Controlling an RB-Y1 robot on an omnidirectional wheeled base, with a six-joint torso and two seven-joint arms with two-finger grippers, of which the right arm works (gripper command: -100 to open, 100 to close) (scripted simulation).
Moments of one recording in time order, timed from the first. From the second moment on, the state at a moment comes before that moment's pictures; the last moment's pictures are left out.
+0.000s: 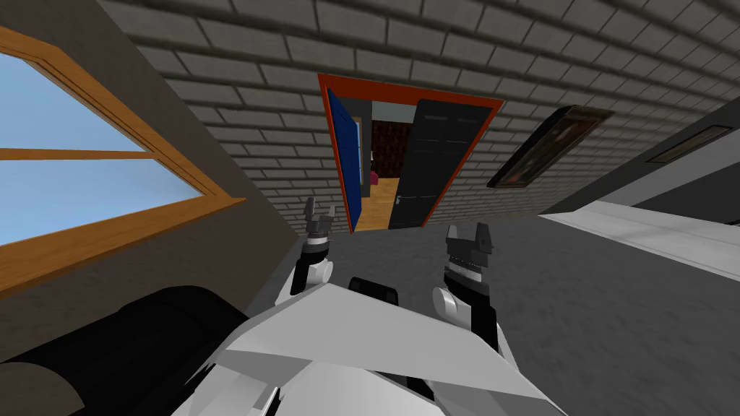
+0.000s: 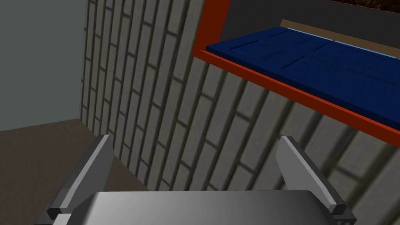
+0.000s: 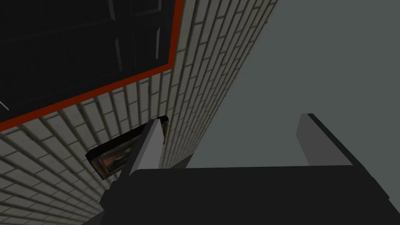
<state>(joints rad) 0.48 0.03 -0.02 -2.23 -0.01 -0.49 -0.05</state>
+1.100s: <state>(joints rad) 0.40 -0.03 -0.02 -2.03 0.03 -0.53 -0.07</state>
